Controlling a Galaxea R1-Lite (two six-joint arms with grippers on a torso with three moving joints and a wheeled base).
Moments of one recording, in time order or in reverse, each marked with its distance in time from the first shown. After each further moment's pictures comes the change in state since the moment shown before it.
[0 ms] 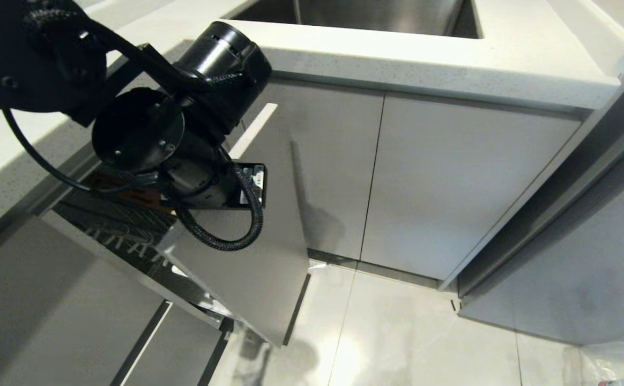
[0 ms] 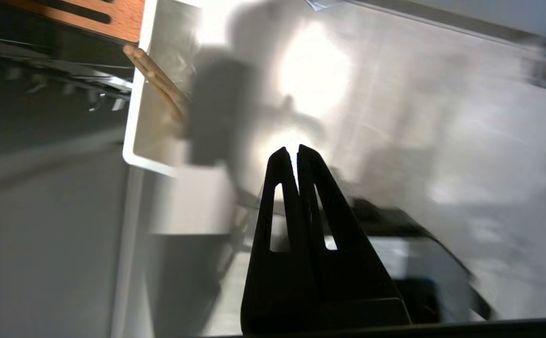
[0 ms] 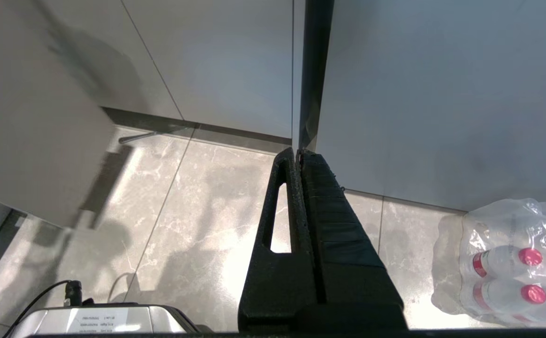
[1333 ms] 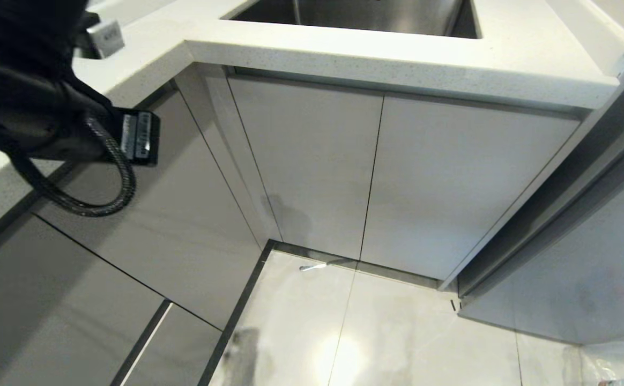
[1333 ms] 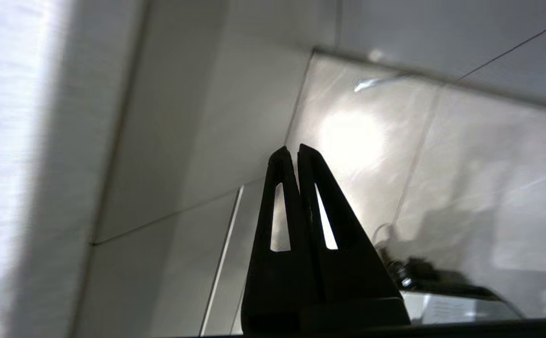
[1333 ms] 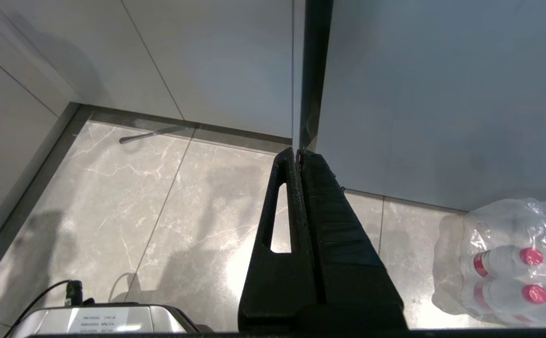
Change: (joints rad) left arm 0.176 -0.250 0.078 -0.104 0.054 0.277; right arm 0.000 0.000 0.000 0.000 0.000 0.000
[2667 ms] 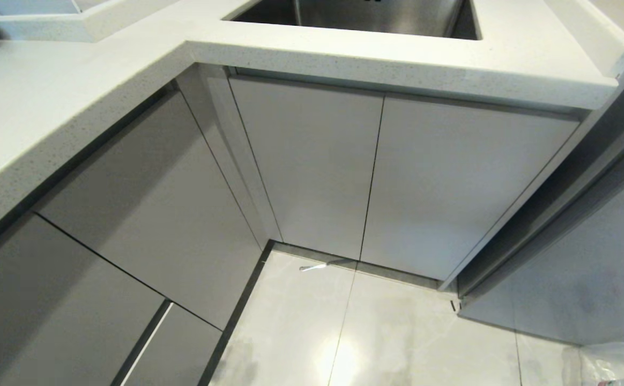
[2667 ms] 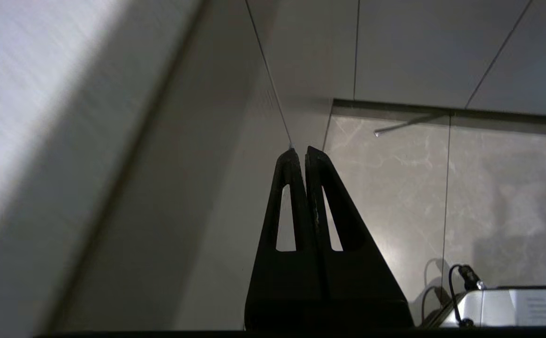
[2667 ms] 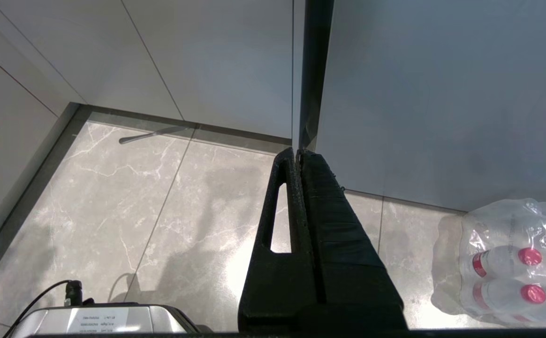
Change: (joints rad) left arm 0.561 -1.385 1.243 -0.424 -0.580 0.404; right arm 0.000 0.000 0.000 0.000 0.000 0.000
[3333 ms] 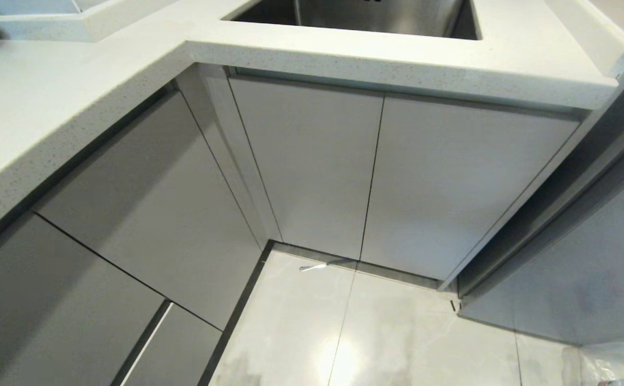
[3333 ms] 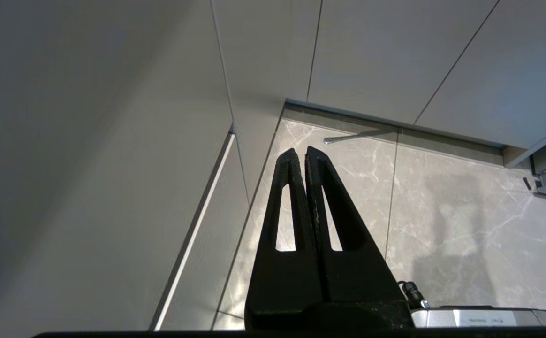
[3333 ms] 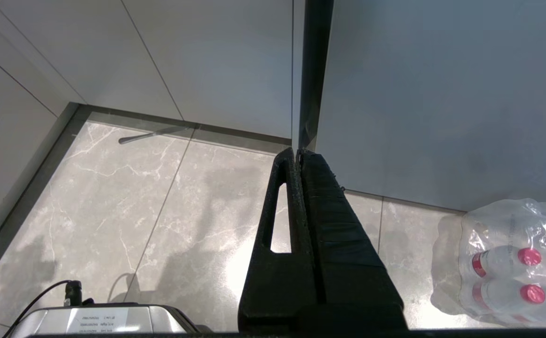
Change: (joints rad) left arm 0.007 -0.150 0.555 -0.453 -0.088 -0.198; right arm 0.000 0.000 0.000 0.000 0.000 -0.001
